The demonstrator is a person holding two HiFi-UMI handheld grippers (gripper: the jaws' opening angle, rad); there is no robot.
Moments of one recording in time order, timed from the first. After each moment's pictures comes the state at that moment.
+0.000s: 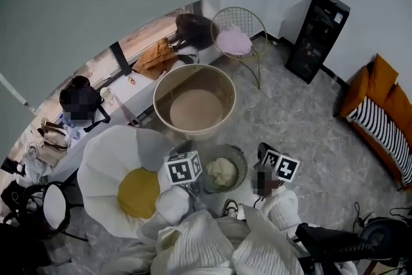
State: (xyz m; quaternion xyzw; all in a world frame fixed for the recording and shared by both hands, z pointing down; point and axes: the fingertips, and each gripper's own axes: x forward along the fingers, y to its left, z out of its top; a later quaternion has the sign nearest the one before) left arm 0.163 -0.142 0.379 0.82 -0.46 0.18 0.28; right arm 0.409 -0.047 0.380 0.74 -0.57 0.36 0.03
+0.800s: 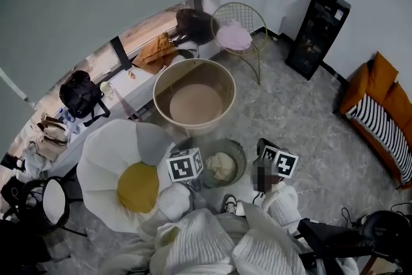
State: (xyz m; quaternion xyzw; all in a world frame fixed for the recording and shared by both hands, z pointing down) left arm 0.164 -0.125 0.383 0.82 -0.46 0.19 0.29; right arm 0.404 -0.039 0.376 0.73 -0.58 0.35 0.06
